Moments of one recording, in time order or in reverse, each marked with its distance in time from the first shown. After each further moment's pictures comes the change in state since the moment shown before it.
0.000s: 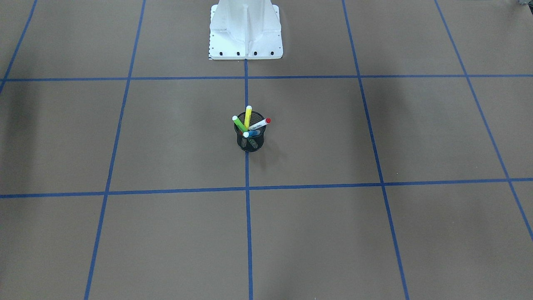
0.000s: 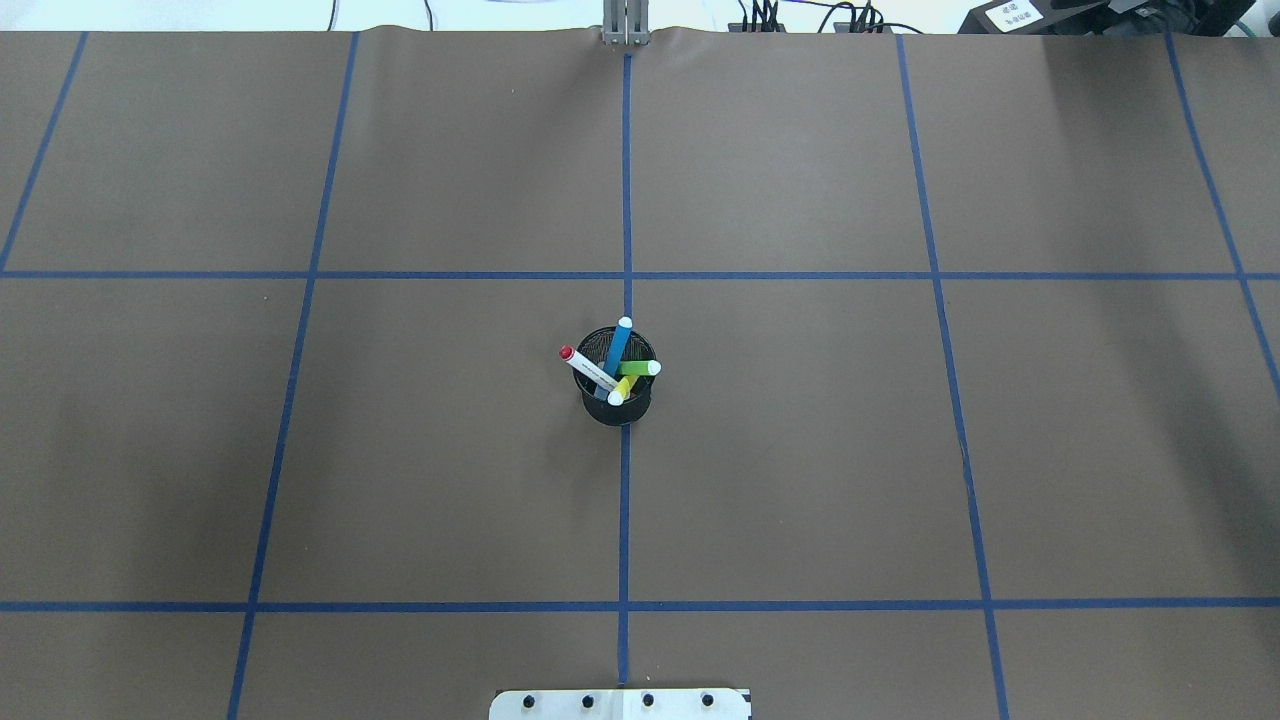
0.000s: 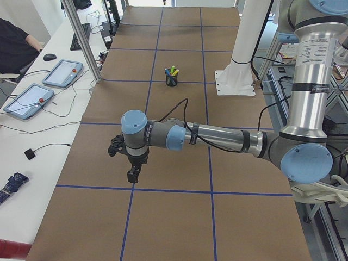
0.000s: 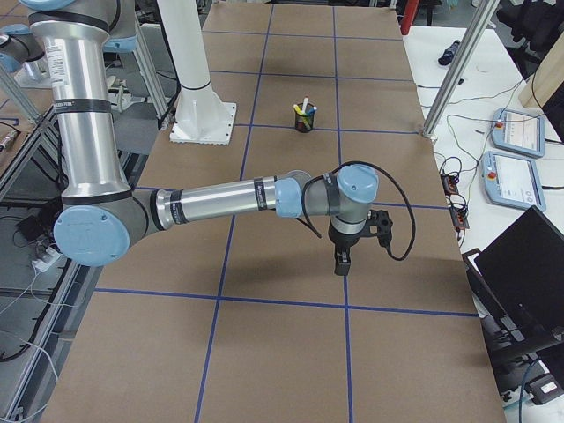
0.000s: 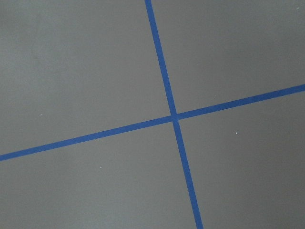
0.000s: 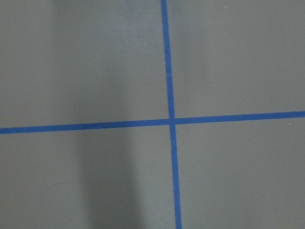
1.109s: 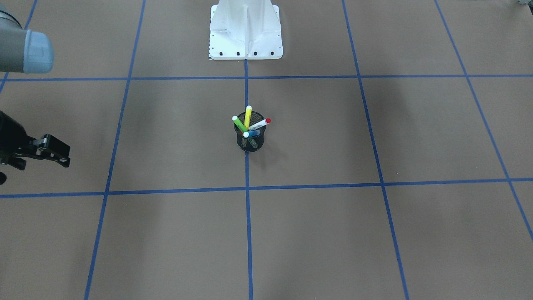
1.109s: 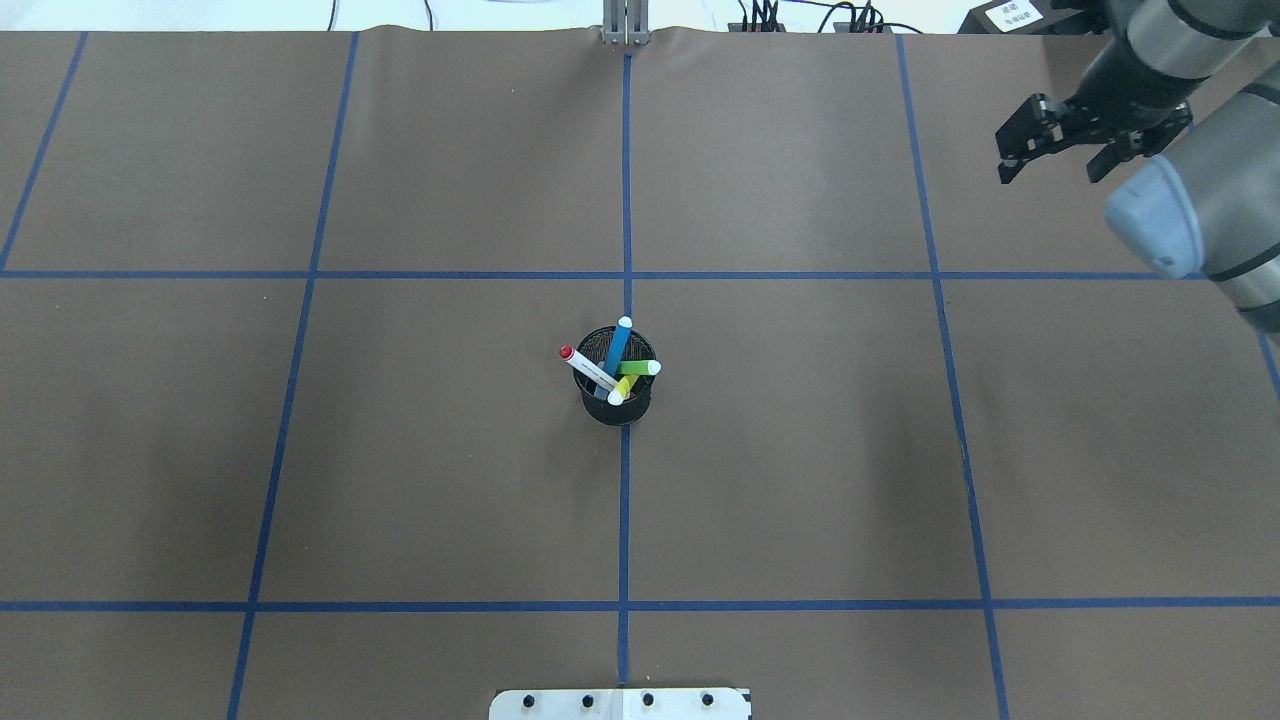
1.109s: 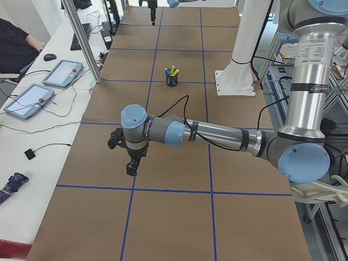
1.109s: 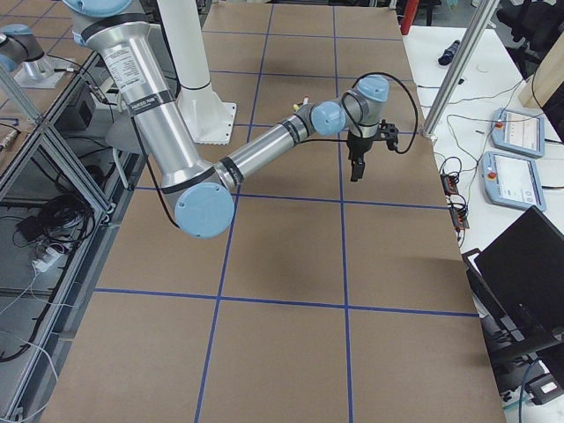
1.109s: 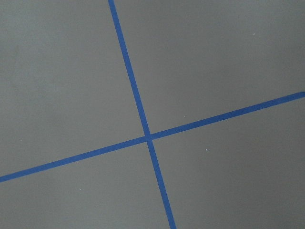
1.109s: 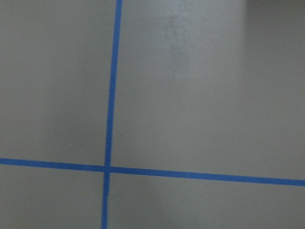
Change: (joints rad) left arm 0.011 -0.007 -0.013 -0.006 -0.039 -0.003; right arm -0.361 0.315 0.052 -0.057 -0.060 0.494
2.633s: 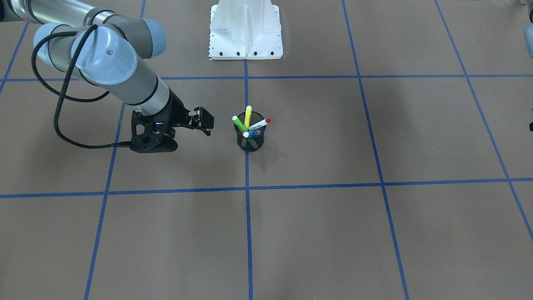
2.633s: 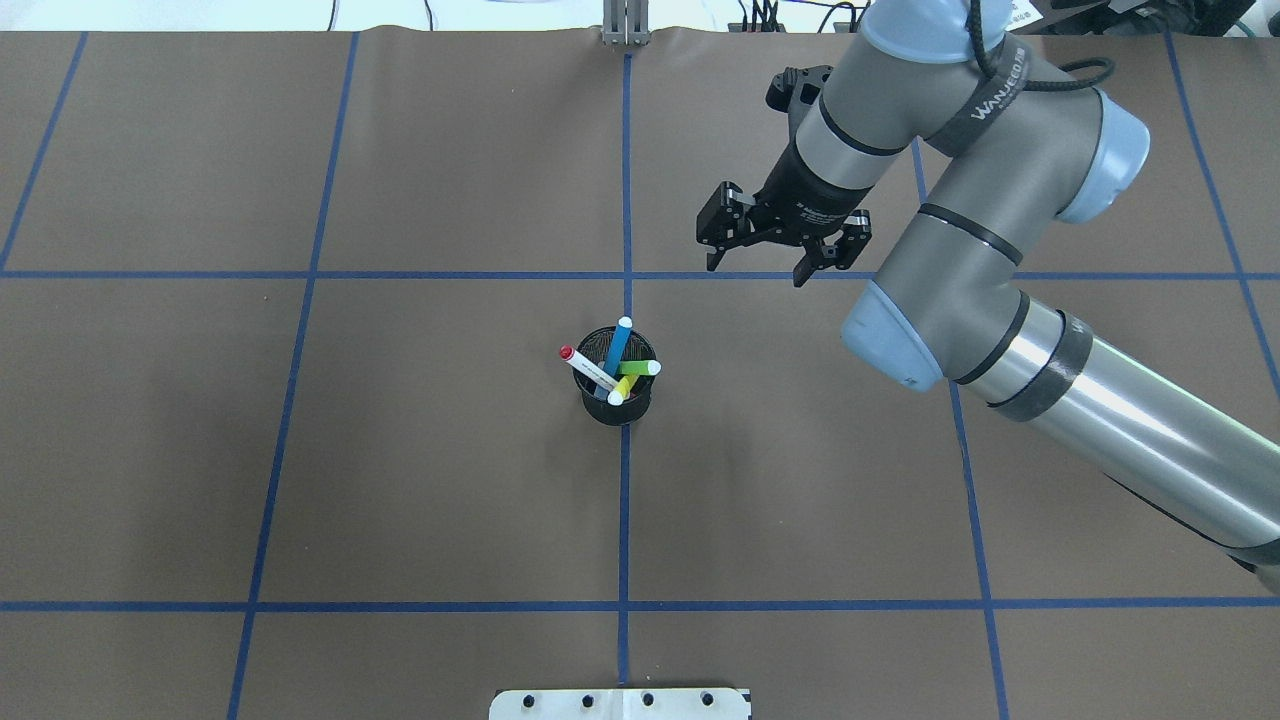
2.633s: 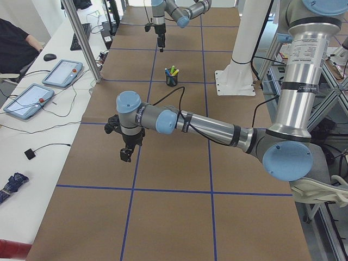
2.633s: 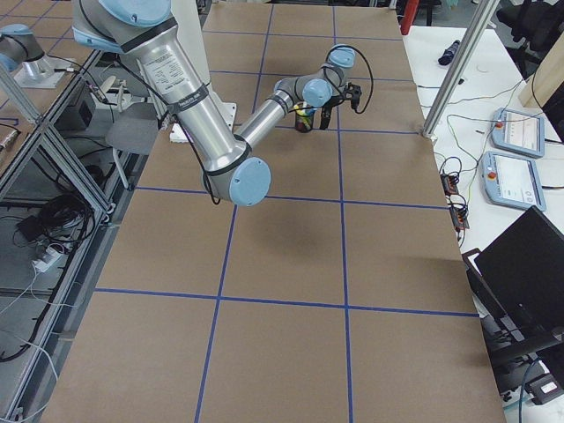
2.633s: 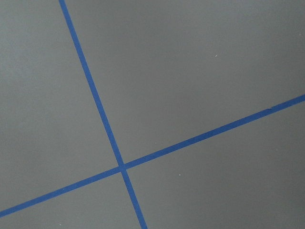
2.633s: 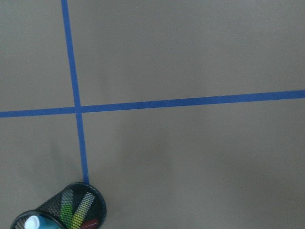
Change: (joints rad) left arm 0.065 -0.069 -0.014 0.017 0.018 0.008; right arm -0.299 0.250 -0.098 0.189 0.053 0.528
